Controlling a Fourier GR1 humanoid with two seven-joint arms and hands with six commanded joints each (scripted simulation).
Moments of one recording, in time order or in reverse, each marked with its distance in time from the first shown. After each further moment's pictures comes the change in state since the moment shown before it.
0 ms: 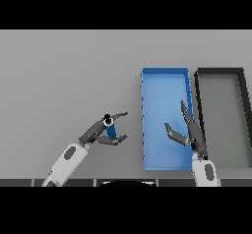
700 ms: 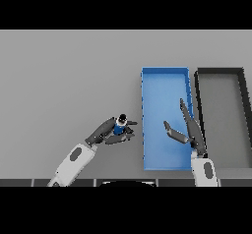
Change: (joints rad) left arm -0.002 -0.061 -0.029 -0.094 0.032 0.025 -0.048; right arm -0.026 0.004 0.002 0.013 0.011 -0.007 -0.009
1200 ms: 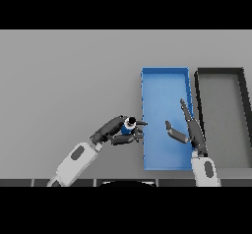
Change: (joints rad) left arm -0.057 -0.013 -0.032 -0.176 0.041 -0.018 0.125; right arm -0.007 -0.018 -0.004 0.033 0.026 -0.004 -0.030
